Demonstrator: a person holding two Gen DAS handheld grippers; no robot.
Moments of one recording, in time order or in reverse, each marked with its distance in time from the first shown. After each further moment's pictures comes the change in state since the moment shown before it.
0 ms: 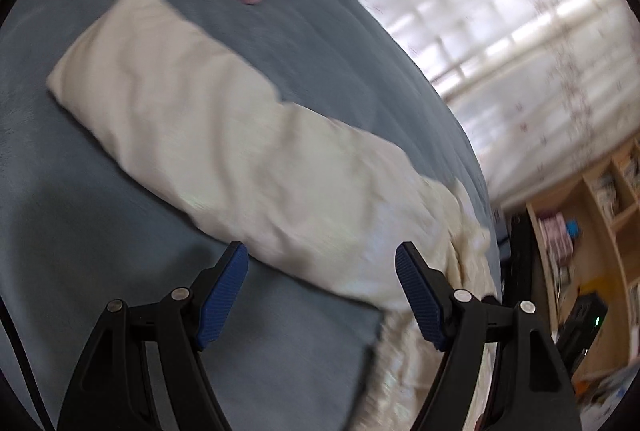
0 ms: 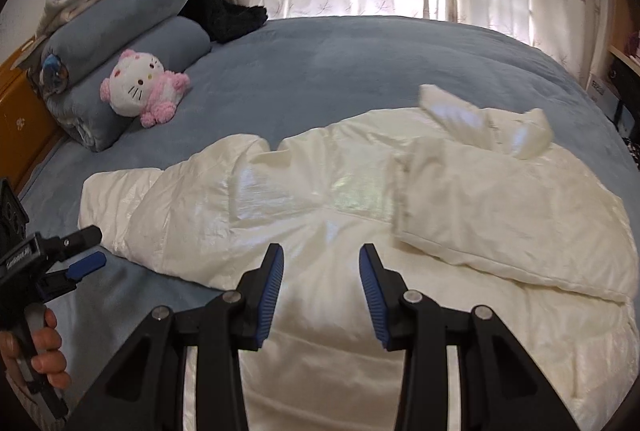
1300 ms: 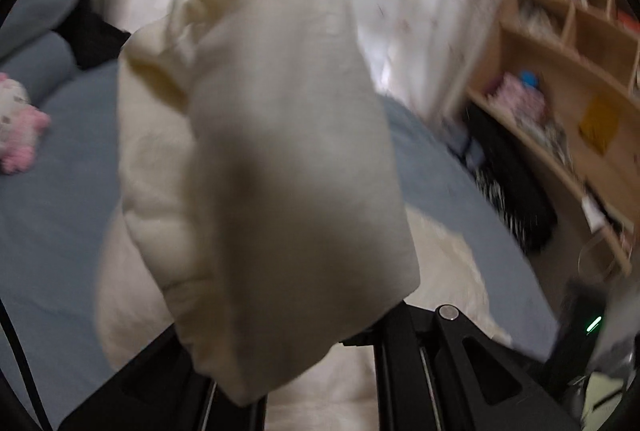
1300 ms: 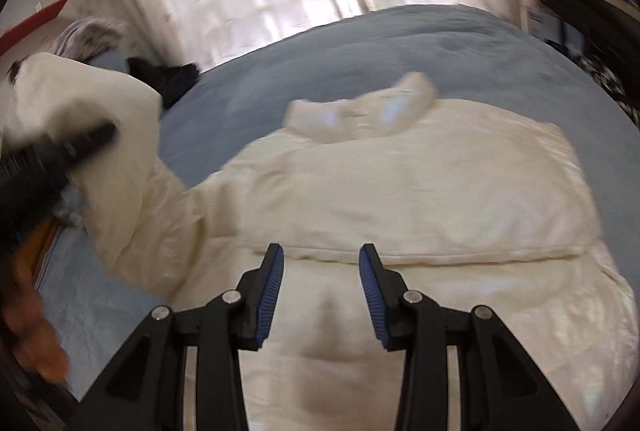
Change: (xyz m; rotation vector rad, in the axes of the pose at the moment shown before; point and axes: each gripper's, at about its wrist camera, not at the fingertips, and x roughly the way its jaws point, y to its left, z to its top) left arm 0.110 -0.369 -0.137 0.676 0.001 -0.028; right arm -0.074 -0.199 -0.037 0.336 -0.078 -0.013
